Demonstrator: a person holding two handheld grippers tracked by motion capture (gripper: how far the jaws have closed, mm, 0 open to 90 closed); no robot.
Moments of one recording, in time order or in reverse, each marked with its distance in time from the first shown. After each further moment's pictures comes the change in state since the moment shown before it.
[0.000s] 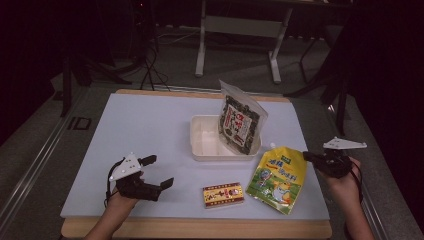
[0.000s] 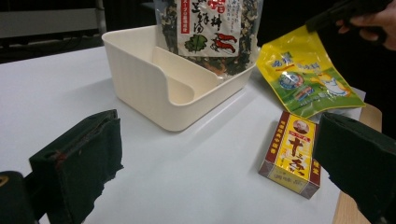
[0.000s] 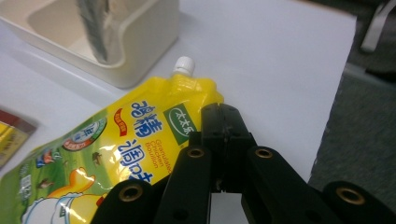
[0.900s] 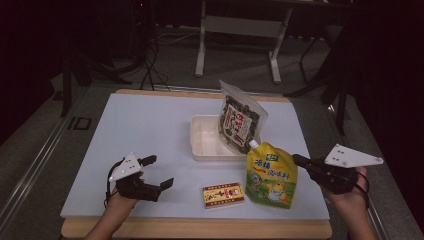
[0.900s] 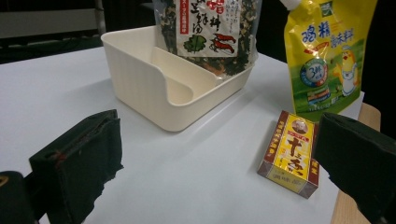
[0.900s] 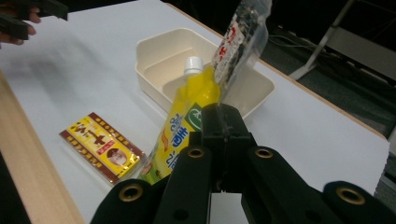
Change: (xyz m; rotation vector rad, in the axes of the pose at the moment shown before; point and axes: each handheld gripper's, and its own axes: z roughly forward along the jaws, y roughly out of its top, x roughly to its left) left arm -0.001 0.000 -0.001 -0.001 -0.002 0.005; right arm 0.088 0.038 -0.072 -0.205 0.138 -0.257
